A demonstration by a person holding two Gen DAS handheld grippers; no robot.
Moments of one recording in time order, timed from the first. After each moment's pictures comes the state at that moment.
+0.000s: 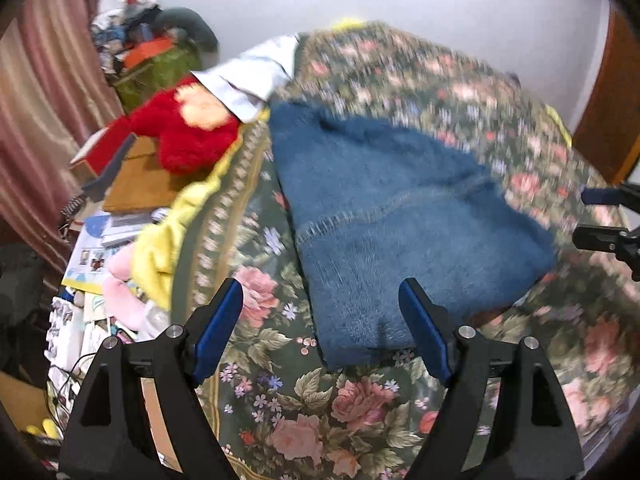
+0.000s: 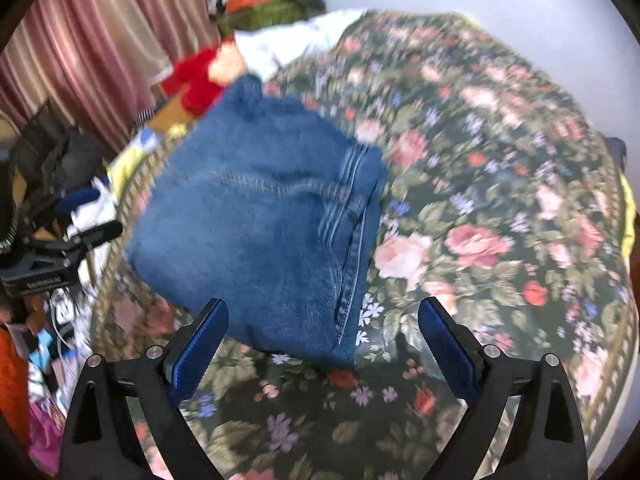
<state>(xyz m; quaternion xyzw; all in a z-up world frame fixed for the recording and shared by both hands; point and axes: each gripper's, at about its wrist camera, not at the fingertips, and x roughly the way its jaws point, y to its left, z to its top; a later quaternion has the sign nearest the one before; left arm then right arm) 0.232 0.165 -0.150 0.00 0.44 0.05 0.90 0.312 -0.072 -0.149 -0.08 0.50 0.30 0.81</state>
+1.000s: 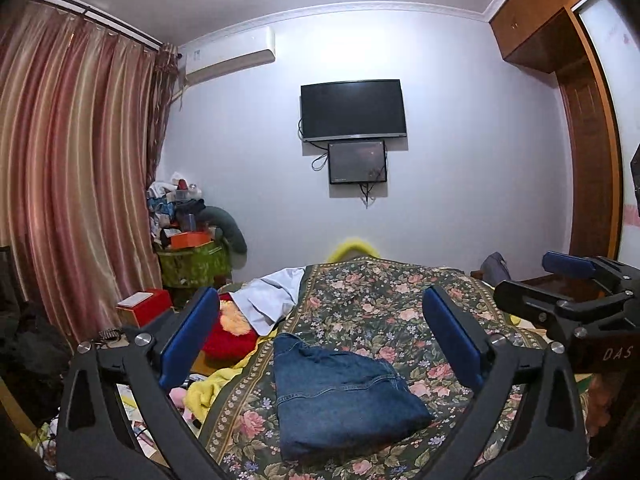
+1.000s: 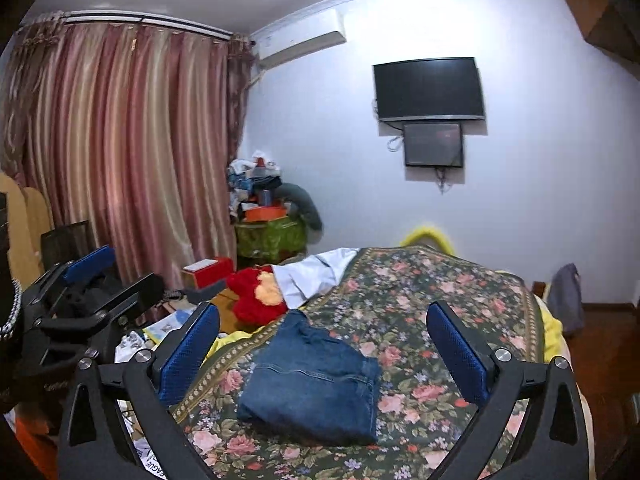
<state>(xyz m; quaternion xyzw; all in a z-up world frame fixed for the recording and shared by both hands) 0.061 0.057 0.030 0.02 0.07 0.08 0.99 0.114 -0.116 0.065 0.01 0.14 0.27 0.95</state>
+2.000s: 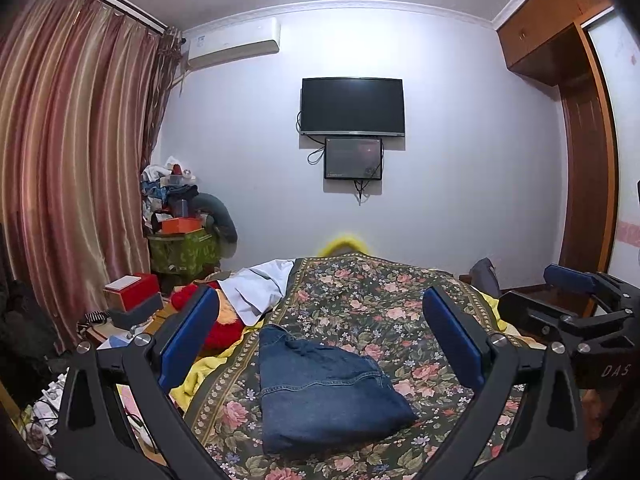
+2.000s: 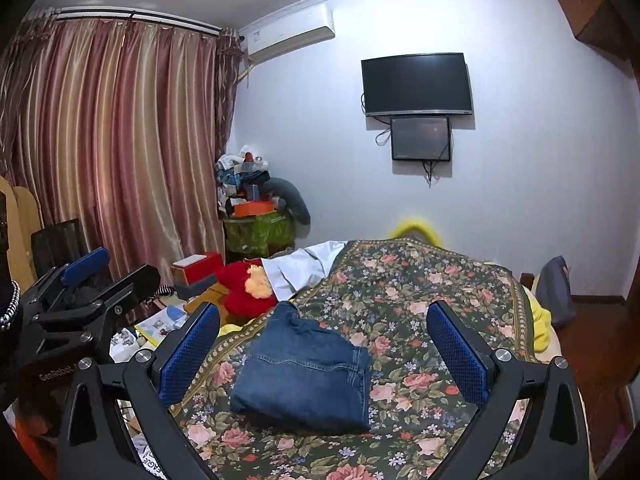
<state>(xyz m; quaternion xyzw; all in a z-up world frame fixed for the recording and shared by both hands) 0.062 0.067 0.025 -0.01 0.08 0.07 0.99 0.108 -0.123 0.059 0.01 0.15 0.26 0.95</state>
